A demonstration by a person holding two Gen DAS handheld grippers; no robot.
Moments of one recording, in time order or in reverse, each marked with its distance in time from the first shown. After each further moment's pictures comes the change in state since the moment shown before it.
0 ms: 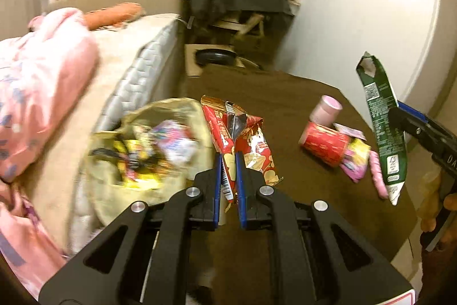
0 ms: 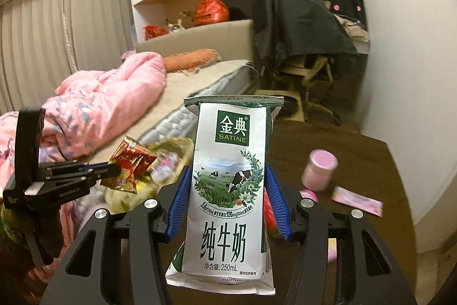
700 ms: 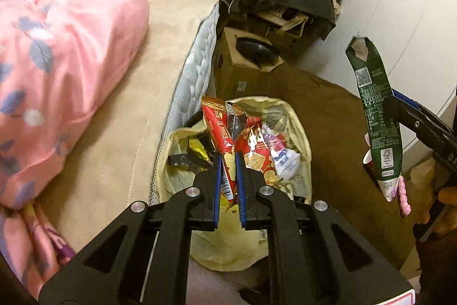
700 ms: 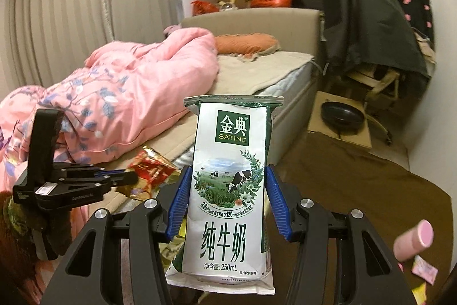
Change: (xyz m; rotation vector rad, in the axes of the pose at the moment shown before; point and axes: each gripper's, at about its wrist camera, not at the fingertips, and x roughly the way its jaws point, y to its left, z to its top) left arm 0.051 0.172 0.011 -0.185 0.102 -0.031; right arm 0.162 0.129 0.059 -0.174 0.109 0.172
